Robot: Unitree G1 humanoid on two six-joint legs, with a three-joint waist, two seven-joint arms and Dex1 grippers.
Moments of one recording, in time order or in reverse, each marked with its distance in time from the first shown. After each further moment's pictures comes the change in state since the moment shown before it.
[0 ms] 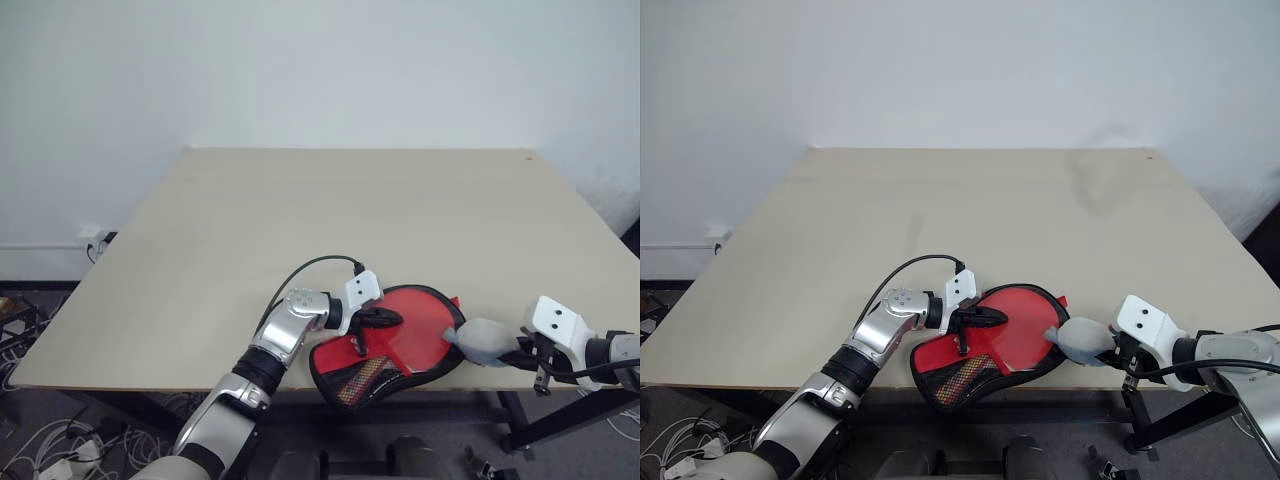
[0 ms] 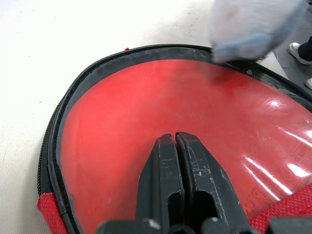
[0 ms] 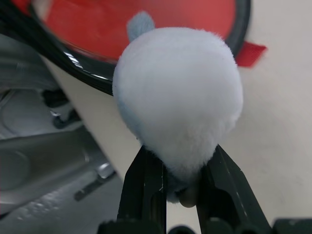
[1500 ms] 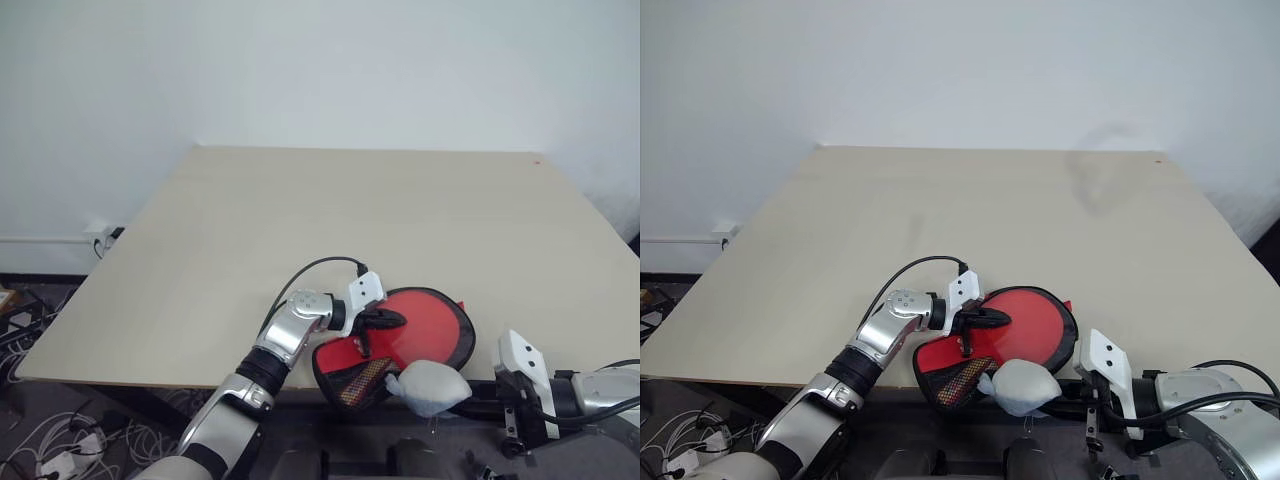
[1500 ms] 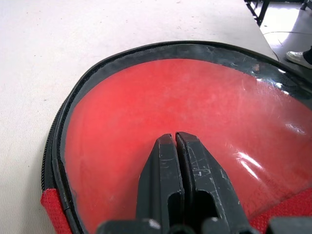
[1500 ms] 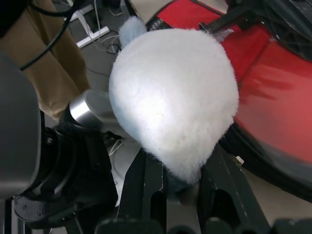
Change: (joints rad) left arm 0.000 -0.017 -0.001 0.011 0.002 -0.004 0.002; right arm 0.090 0.114 0.081 -0.149 0.267 0.011 0.023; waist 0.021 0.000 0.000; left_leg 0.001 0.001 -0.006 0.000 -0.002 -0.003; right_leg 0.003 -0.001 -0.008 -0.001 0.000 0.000
